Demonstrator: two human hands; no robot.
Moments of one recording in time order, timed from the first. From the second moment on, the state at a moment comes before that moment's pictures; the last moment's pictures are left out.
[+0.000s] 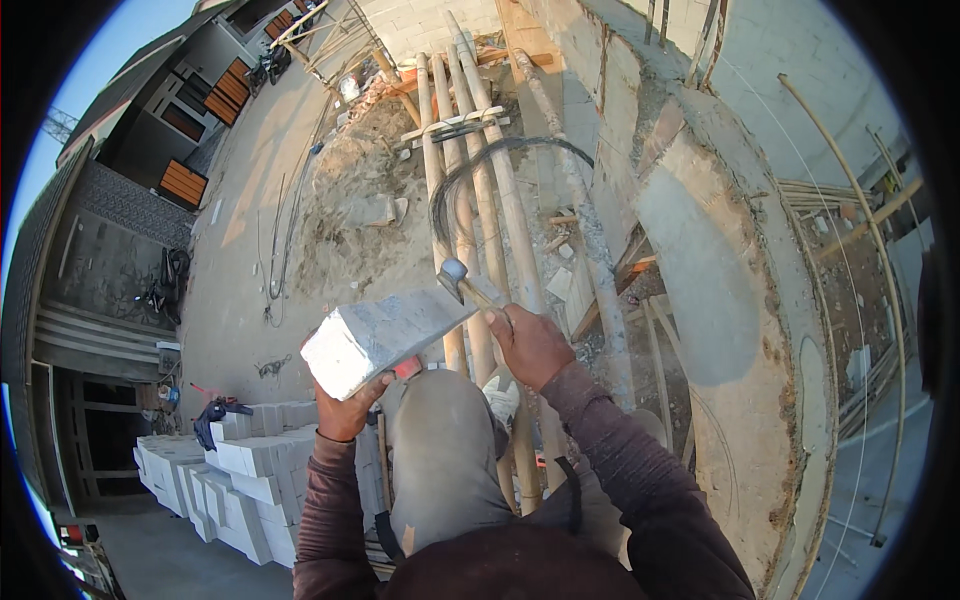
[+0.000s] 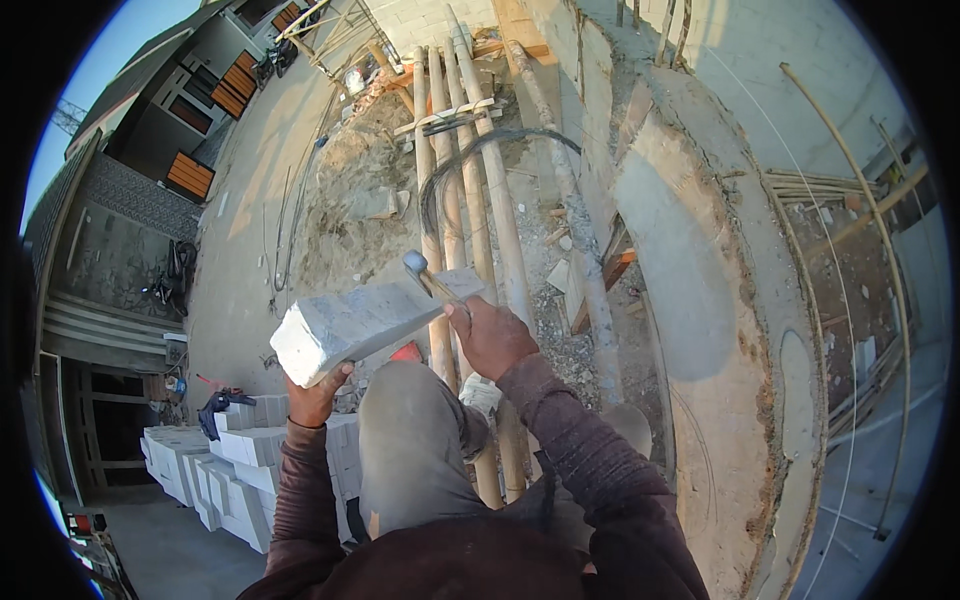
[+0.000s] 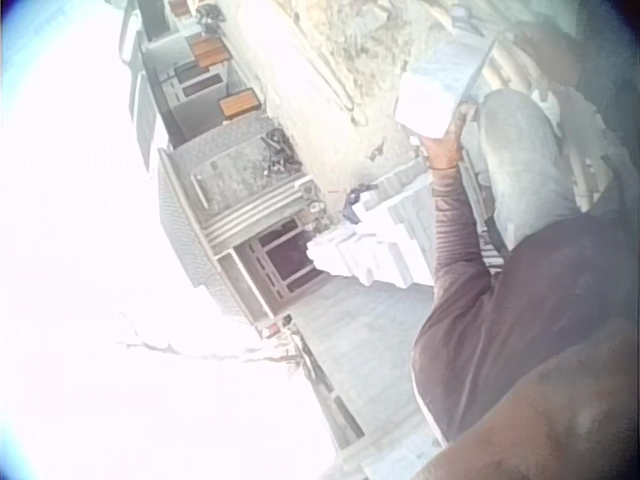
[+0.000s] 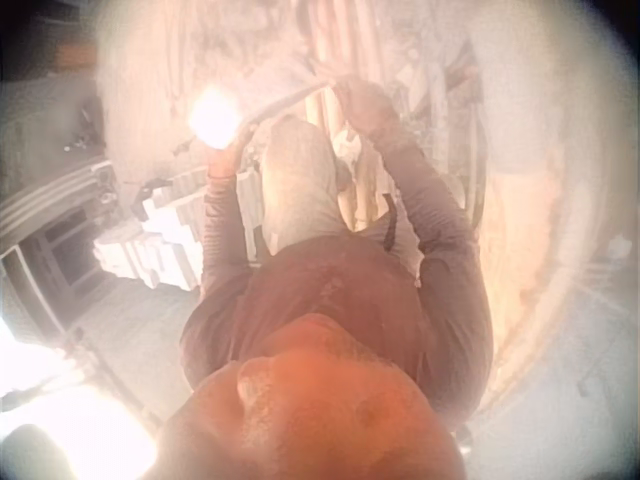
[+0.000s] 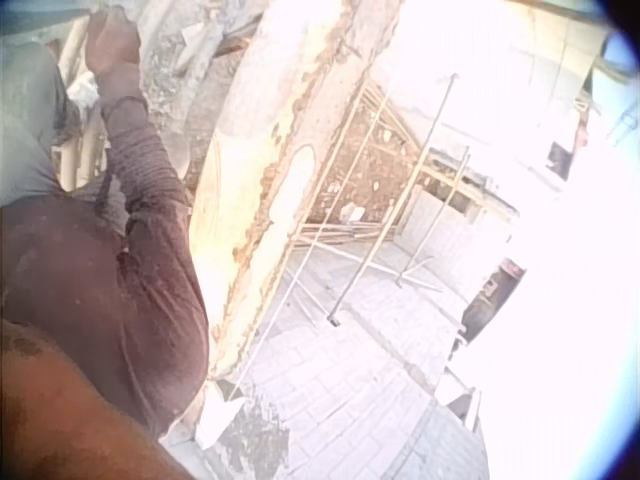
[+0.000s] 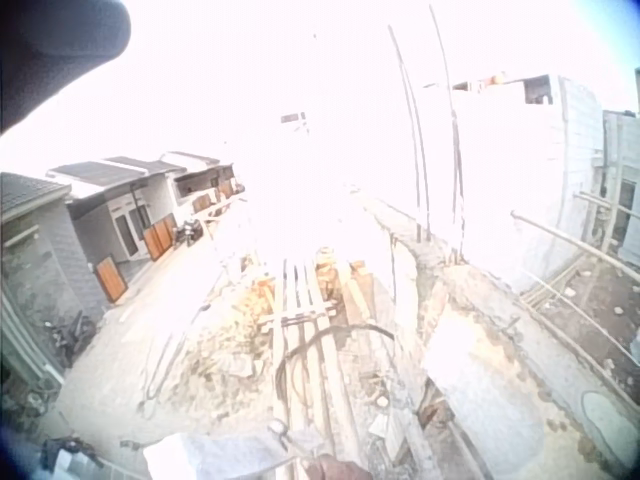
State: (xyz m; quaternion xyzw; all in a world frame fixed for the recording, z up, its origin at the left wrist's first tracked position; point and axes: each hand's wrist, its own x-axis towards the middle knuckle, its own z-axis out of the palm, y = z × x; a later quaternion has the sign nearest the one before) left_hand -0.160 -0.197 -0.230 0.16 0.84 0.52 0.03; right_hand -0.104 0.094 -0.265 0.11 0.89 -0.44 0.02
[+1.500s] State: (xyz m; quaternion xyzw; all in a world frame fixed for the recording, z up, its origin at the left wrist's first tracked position) left_hand -0.102 -0.128 -0.222 0.31 0.84 0.44 -0.06; right_hand -0.042 0.110 -0.213 0.07 0.78 -0.61 -0.15
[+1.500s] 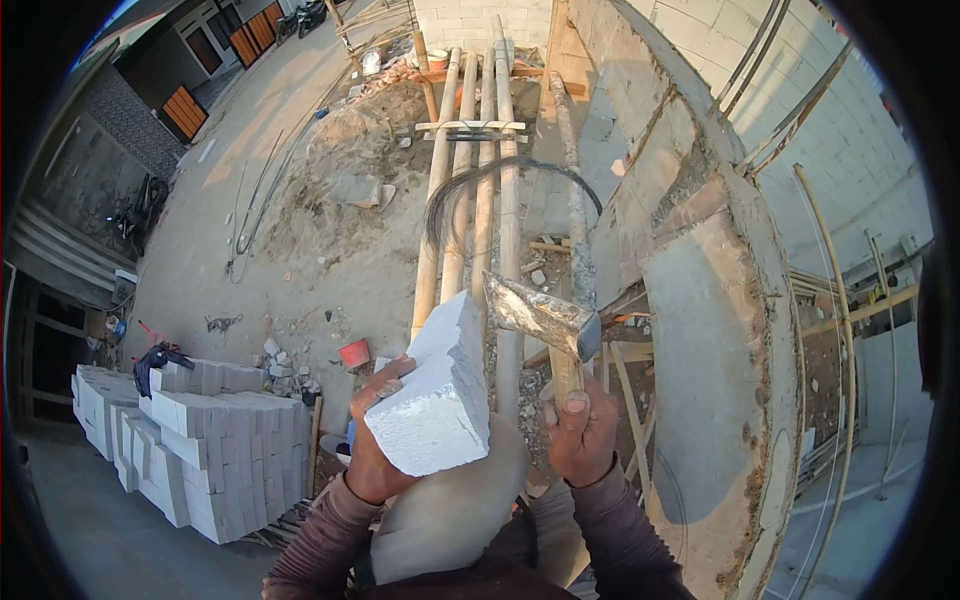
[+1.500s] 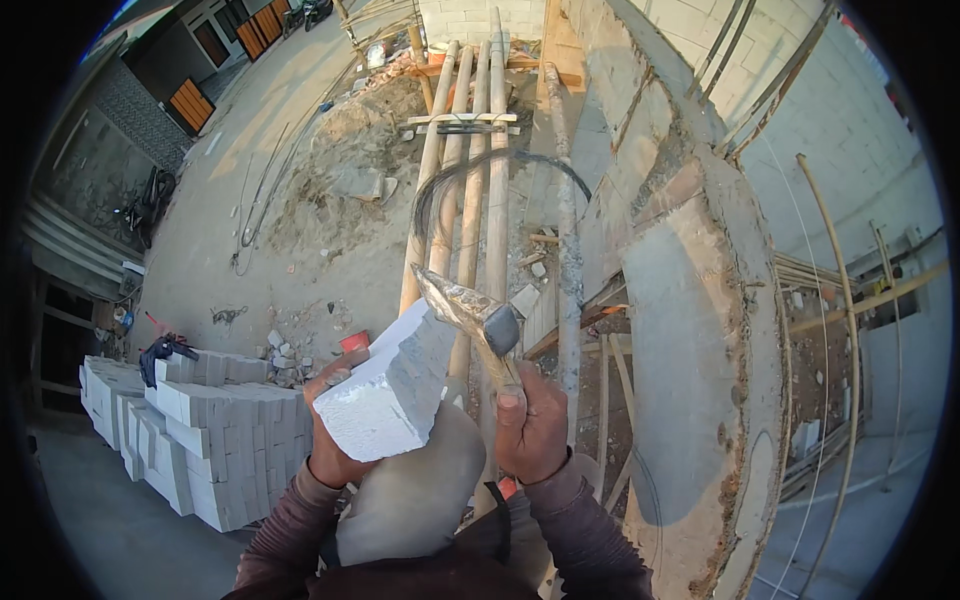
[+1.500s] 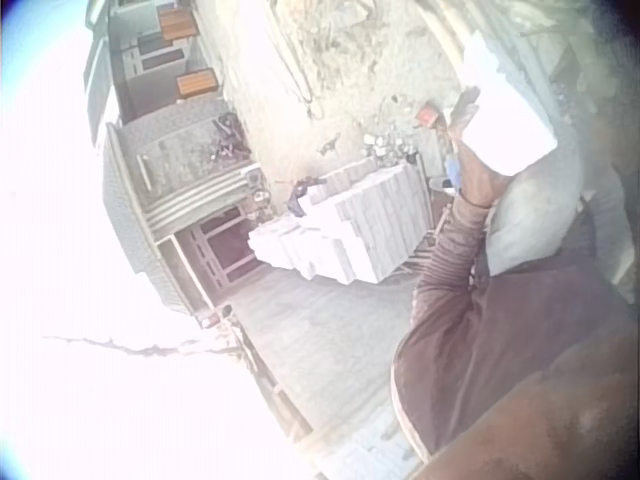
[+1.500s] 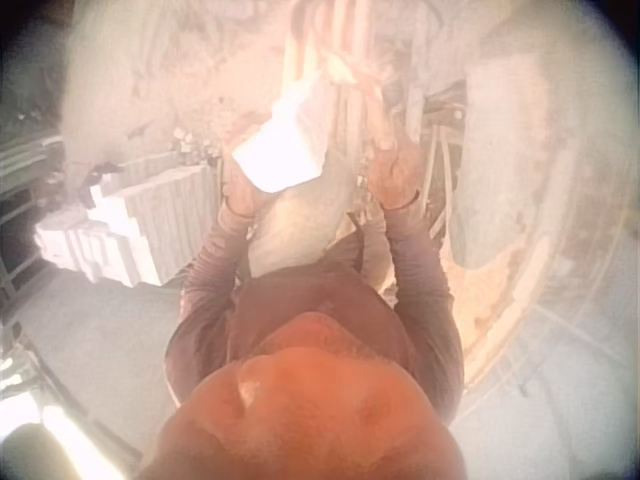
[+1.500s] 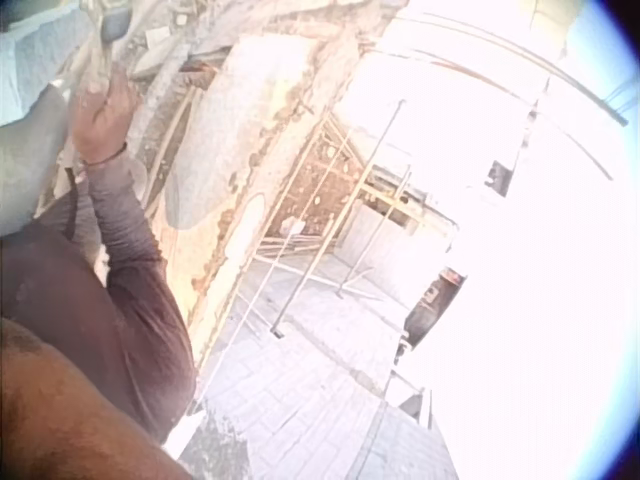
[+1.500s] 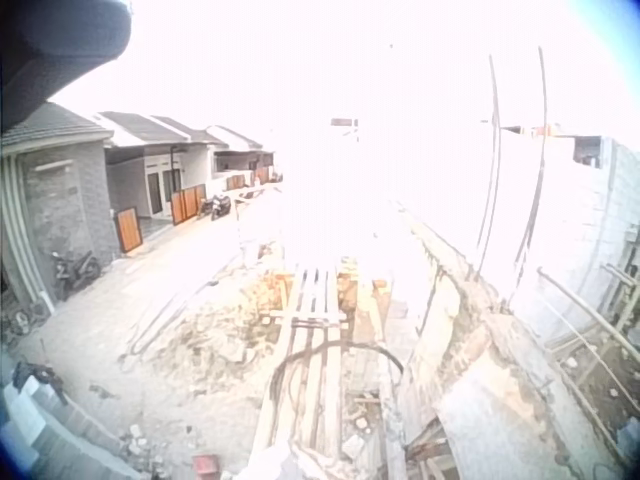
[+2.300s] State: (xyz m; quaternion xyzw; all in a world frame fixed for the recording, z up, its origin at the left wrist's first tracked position) left_hand -0.101 -0.135 -0.225 0.24 0.83 0.50 -0.03; right_hand -0.023 0.096 -0.221 0.05 0.81 -0.56 -0.18
